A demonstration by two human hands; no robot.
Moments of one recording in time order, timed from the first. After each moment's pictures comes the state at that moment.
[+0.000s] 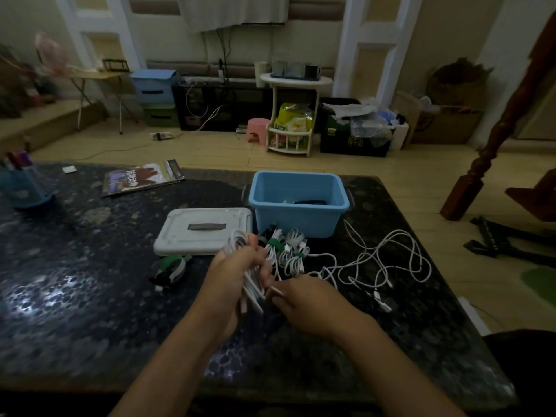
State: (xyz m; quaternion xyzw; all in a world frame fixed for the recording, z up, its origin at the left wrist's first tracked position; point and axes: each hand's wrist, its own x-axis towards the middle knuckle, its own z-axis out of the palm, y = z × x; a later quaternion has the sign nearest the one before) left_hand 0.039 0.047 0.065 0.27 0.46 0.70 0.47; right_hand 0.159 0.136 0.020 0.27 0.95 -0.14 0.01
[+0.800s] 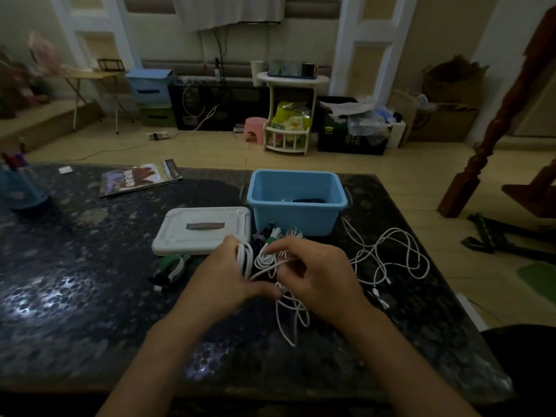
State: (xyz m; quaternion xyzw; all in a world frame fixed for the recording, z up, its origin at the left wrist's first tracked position) left_hand 0.010 0.041 0.065 0.49 0.79 0.30 0.20; right_hand 0.171 0.126 0.061 0.22 0.89 -0.18 -0.36
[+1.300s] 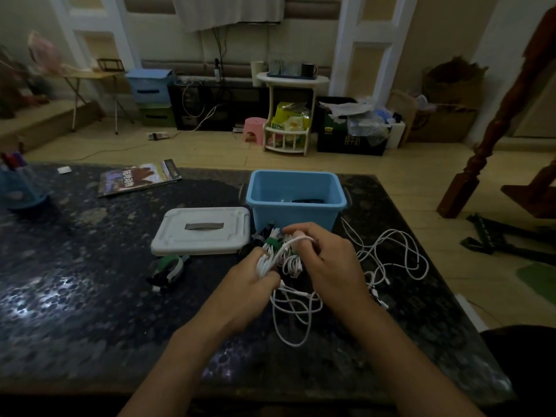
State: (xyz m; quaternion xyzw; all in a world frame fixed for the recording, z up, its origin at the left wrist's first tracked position) left_hand 0.034 0.049 0.050 0.49 0.70 0.41 0.31; right_hand 0.171 0.143 0.054 0.33 0.81 -0.29 -0.38
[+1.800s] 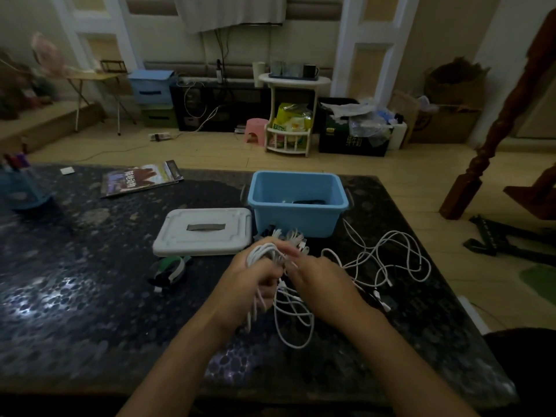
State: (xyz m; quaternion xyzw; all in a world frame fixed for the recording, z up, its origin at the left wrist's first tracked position) left_hand 0.041 0.046 0.068 0.40 0.47 0.59 0.52; right_hand 0.166 0.141 0.043 0.36 0.91 -0.15 -0.12
